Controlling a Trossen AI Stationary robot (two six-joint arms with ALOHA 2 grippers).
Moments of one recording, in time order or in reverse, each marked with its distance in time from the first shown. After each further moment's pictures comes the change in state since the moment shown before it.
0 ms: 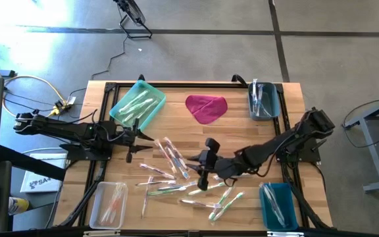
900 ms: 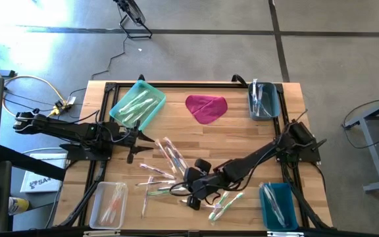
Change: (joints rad) left arm 0.000 0.042 0.000 -0.020 0.002 -0.032; right arm 0.049 0.289 0.355 -0.411 -0.265 0.323
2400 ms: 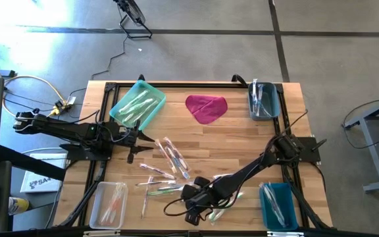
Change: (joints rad) left arm 0.000 0.005 -0.001 0.013 -0.003 -0.006; right arm 0.063 0.232 0.121 -0.072 -0.137 0.151
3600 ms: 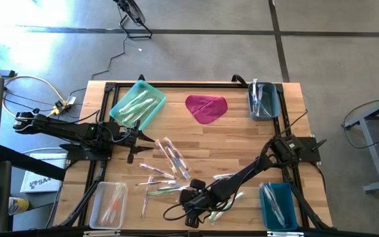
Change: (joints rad) left arm 0.000 0.000 0.000 -0.014 0.000 -0.001; right arm 0.004 0.058 0.000 0.095 0.013 -0.127
